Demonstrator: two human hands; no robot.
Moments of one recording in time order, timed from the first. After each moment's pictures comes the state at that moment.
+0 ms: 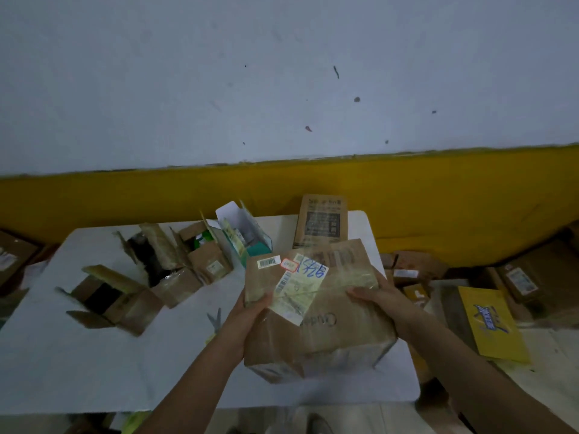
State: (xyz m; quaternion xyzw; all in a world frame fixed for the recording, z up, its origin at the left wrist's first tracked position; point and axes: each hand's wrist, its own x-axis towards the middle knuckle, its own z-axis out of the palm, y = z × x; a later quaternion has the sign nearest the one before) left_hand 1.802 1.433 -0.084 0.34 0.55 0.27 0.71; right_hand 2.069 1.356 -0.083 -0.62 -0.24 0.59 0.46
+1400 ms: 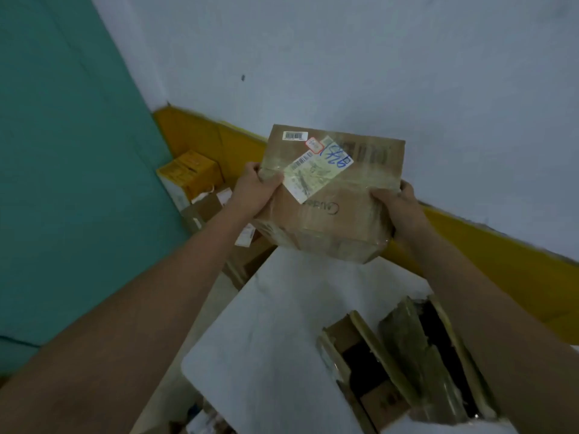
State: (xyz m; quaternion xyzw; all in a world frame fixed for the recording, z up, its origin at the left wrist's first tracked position) left_hand 1.213 1.874 0.027 0.48 0.72 0.40 0.29; right_hand 1.474 1.905 -0.006 -0.53 -0.43 0.57 0.46
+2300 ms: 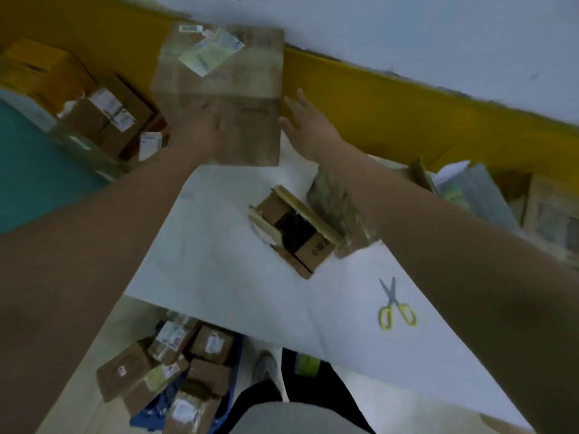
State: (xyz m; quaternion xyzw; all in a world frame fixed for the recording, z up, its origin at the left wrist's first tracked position) left_hand 1.271 1.859 -0.113 0.74 0.66 0.09 0.14; right_hand 1.505 1.829 -0.077 -0.62 -0.75 0.21 0.09
